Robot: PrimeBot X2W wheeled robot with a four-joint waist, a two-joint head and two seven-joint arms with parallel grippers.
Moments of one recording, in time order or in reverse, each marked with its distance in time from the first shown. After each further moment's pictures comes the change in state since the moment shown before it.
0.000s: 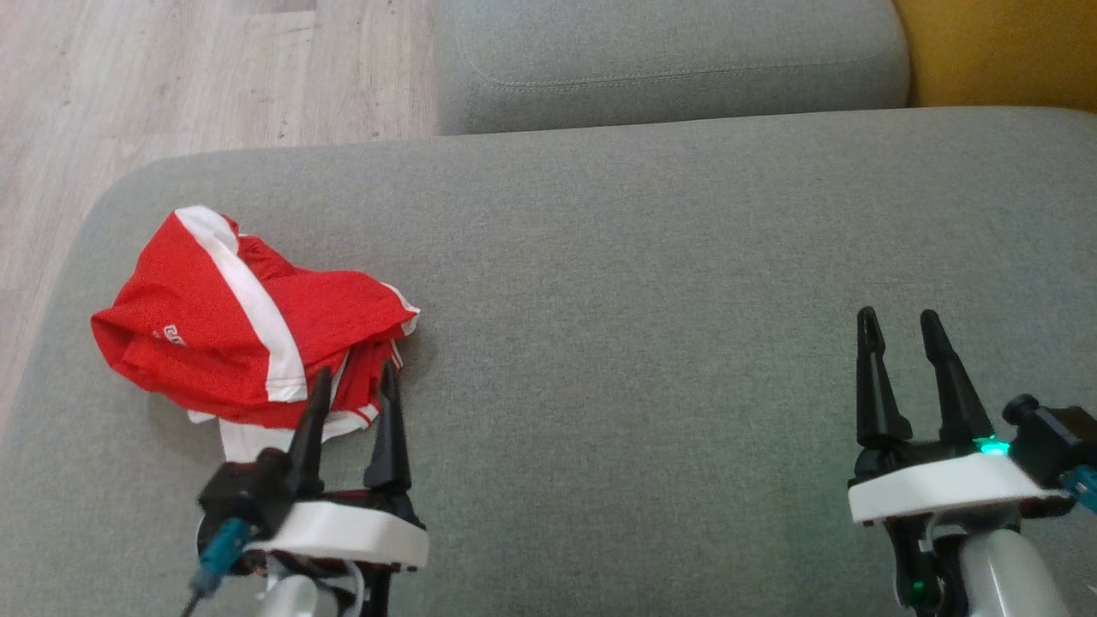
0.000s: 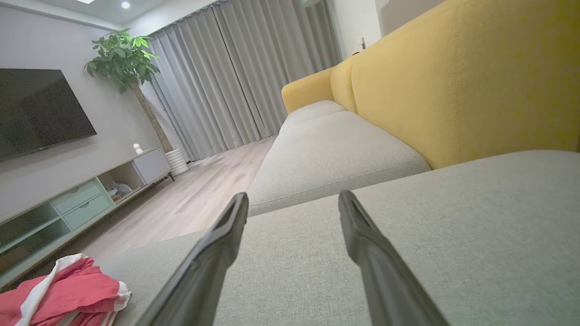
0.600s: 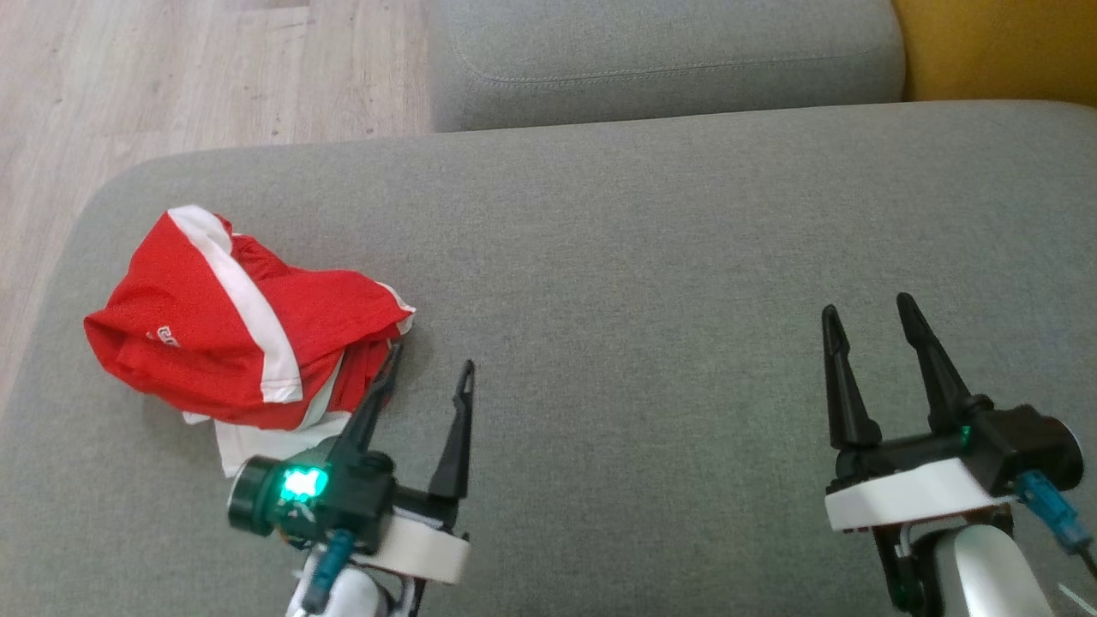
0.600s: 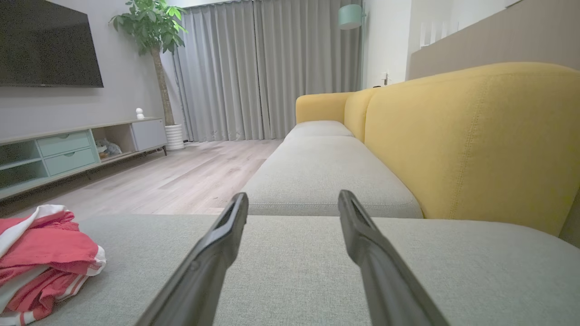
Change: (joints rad) left arm -0.078 0.100 -0.226 0.010 0.301 0.130 -0.054; right arm 0.000 0.000 0.031 -0.045 -0.290 0.000 -0.057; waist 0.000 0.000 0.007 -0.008
